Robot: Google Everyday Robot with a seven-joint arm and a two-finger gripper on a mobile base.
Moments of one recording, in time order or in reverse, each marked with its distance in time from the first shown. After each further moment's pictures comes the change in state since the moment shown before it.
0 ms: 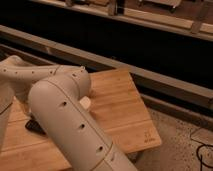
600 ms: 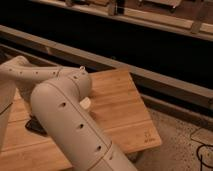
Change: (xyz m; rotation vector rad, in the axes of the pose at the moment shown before) arm 0.004 -0.014 0.011 -0.019 0.028 0.016
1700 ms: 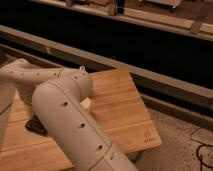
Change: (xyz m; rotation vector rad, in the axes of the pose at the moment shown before) arm 0.000 0.012 0.008 -0.027 -0.006 -0.014
